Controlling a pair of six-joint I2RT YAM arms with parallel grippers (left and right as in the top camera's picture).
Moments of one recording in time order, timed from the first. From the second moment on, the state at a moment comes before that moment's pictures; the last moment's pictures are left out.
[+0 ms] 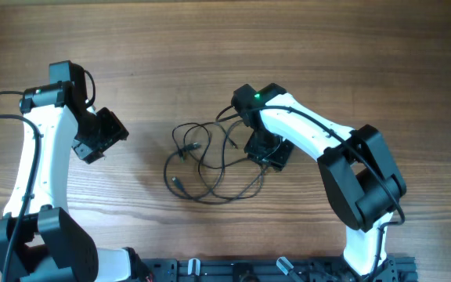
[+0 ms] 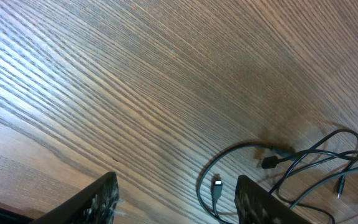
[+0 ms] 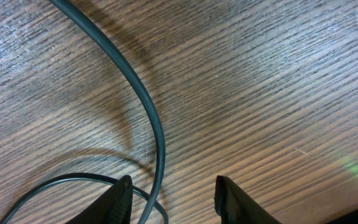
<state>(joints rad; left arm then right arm) 0.18 1.59 1.26 -1.21 0.07 -0.48 0.60 2.04 1.40 -1.19 -0.02 1.05</state>
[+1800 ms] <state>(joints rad) 0.18 1.59 1.26 -1.23 0.07 -0.47 0.43 1.32 2.20 -1.05 1.06 0.34</state>
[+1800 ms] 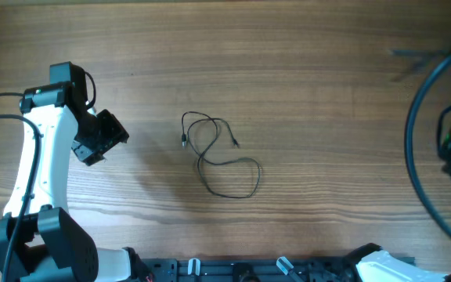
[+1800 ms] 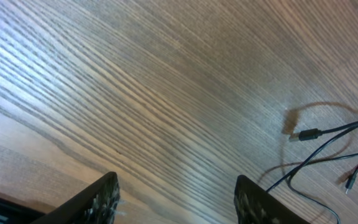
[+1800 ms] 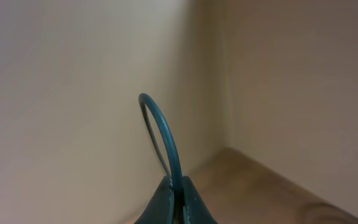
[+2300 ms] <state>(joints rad) 0.18 1.59 1.26 -1.25 0.07 -0.47 -0.66 1.60 2.20 -1.02 0.31 0.48</state>
